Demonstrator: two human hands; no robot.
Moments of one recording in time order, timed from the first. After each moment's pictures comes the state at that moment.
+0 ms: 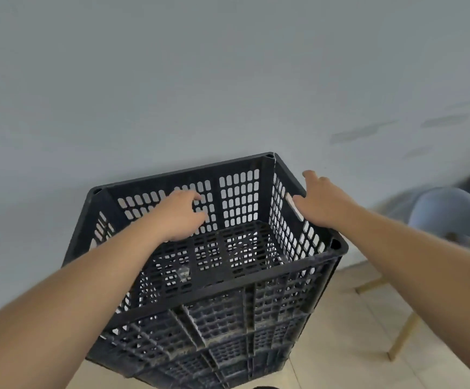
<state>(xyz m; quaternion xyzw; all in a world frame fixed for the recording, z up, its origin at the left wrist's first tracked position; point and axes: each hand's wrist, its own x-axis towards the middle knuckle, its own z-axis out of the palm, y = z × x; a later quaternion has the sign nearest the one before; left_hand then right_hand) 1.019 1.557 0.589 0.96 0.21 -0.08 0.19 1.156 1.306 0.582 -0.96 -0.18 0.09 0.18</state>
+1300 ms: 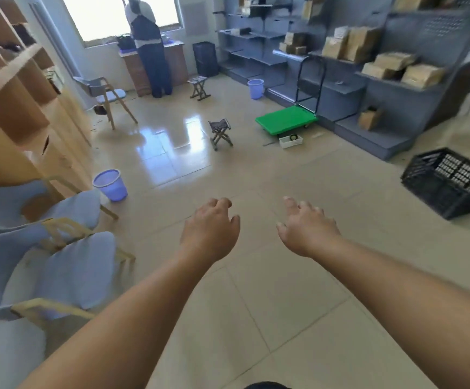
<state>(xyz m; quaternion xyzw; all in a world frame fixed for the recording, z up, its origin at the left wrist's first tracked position) 0.695 0.775 0.544 0.78 -0.62 -0.11 0.09 0.508 0.719 0.527 -0.76 0.63 0.03 0.16</state>
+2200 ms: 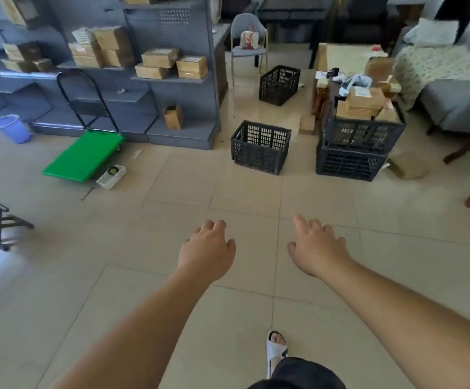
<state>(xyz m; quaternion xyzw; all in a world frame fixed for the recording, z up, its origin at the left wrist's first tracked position) 0.464 0.331 0.469 0.44 -0.88 -0.18 -0.05 0.286 0.461 0.469 -0.38 0.90 0.04 0.19</state>
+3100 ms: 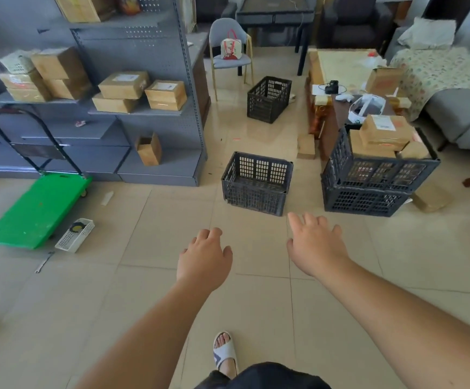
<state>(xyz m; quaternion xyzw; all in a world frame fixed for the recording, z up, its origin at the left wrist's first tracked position) 0.157 -0.104 0.436 0.43 -0.88 -0.21 -0.05 -0.020 0.033 0.447 -0.40 0.91 0.06 0.10</state>
